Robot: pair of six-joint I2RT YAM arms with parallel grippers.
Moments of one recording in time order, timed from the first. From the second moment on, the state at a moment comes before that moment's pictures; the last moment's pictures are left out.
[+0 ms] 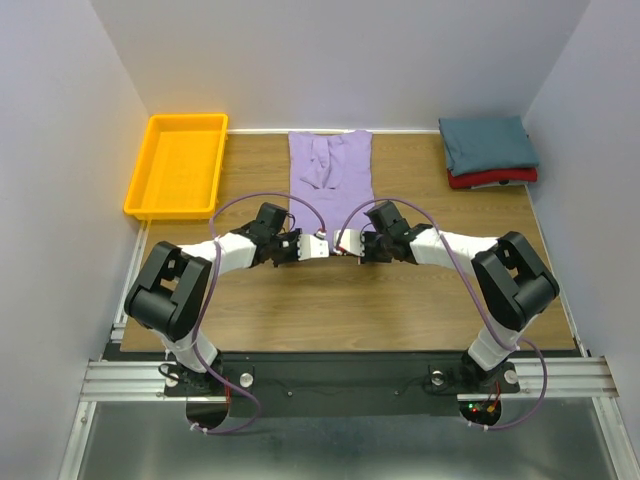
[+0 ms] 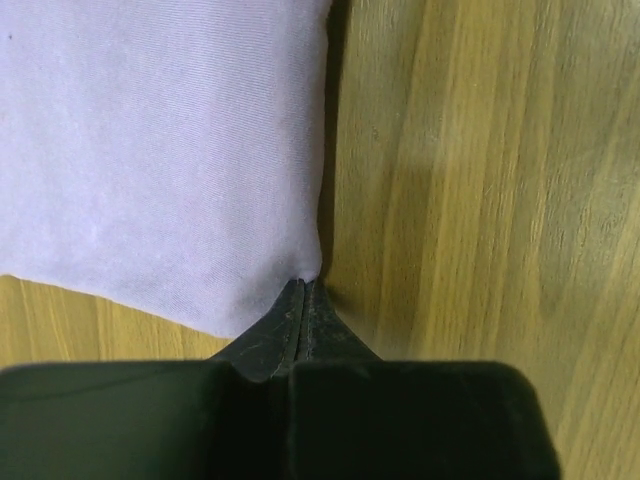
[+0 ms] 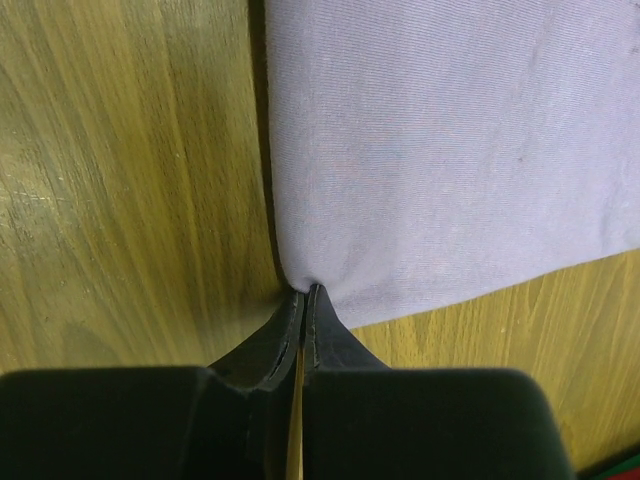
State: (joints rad) left arm -0.47 1.63 0.80 -0.10 0.36 1.04; right arm 0.60 1.71 0.95 -0.20 -0.15 -0.98
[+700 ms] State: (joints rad) left arm -0.55 1.23 0.76 -0.37 0.40 1.03; right arm 0.60 1.38 0.95 -0.41 -0.22 -0.85
